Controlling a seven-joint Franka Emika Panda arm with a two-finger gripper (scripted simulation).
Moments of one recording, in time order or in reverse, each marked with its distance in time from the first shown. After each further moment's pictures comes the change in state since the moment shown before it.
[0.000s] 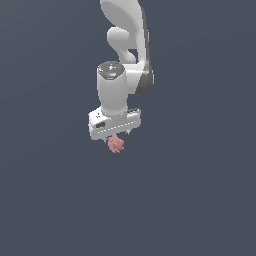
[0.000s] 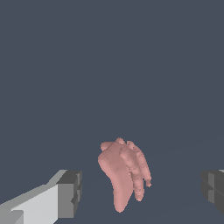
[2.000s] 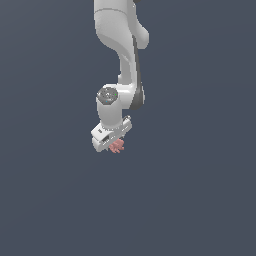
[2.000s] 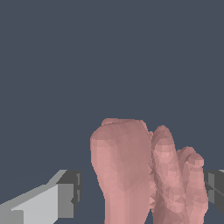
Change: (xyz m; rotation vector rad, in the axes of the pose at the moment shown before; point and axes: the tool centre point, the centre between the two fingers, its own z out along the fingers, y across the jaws) arm -0.038 0.001 0.094 0.040 -0.031 -0.356
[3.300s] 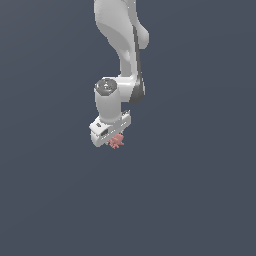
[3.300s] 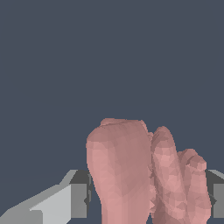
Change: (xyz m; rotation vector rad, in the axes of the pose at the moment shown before) arm -0.007 -0.004 -0.028 -0.002 0.000 0.000
